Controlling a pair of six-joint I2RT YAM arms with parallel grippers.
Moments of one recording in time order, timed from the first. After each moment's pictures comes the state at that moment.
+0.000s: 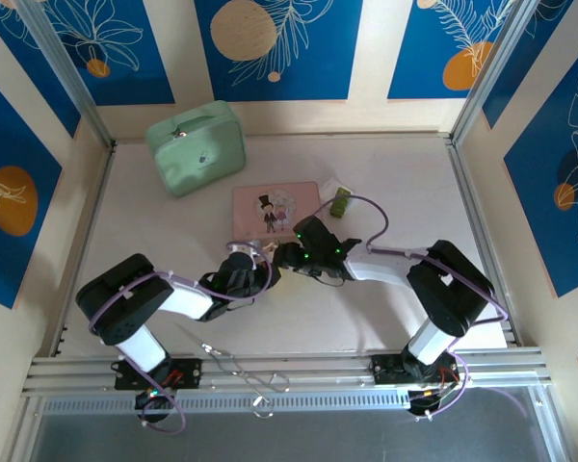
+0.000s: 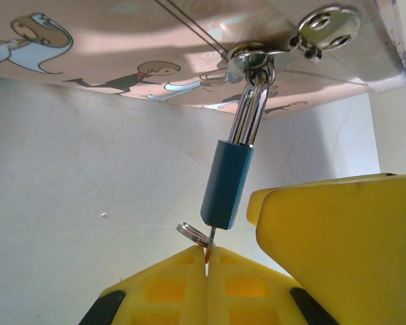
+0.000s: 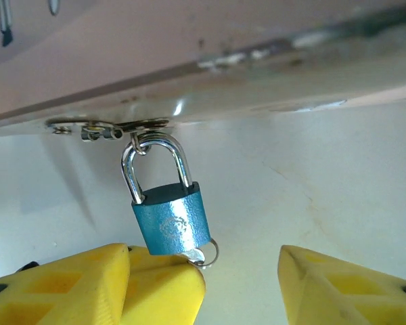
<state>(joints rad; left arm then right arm) -0.81 1.62 0.40 0.70 0.07 -1.04 0.78 1.63 0.80 -0.02 -0.15 0.94</state>
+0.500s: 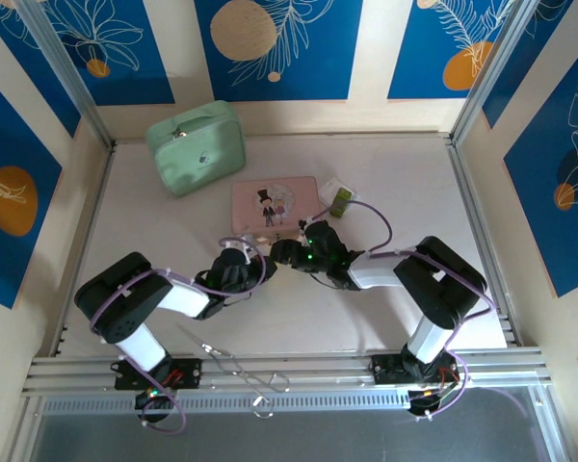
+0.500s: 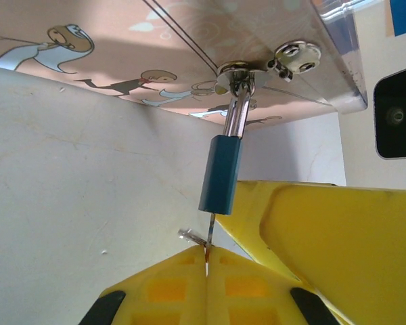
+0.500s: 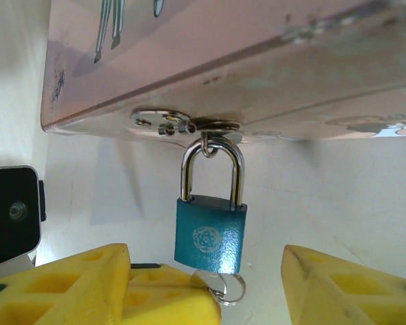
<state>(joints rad) -0.75 1.63 0.39 0.79 0.10 -1.11 0.75 1.69 0.68 0.42 -0.23 0.94</state>
